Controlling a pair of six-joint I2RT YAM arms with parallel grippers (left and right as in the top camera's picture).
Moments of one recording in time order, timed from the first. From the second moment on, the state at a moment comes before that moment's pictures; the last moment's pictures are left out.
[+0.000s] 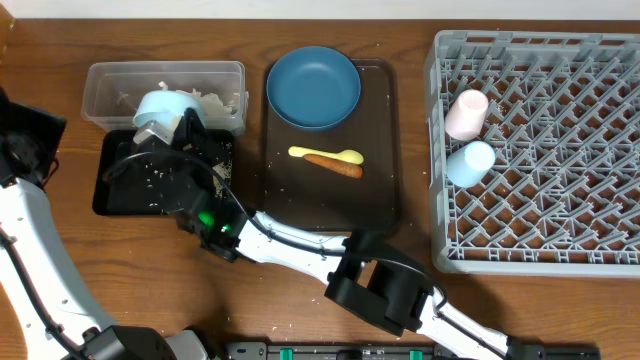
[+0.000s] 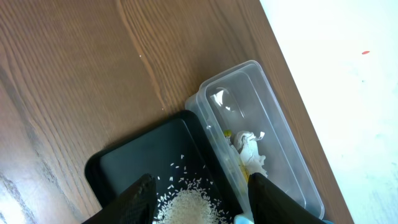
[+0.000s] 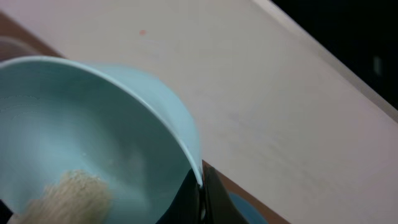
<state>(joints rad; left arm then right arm) 0.61 1.46 1.49 -0.86 0.10 -0.64 1.16 2.45 1.92 0.56 1.00 -0.61</state>
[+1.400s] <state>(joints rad) 0.61 1.46 1.49 -0.87 0.10 -0.65 1.18 2.45 1.92 0.64 1.14 -0.58</state>
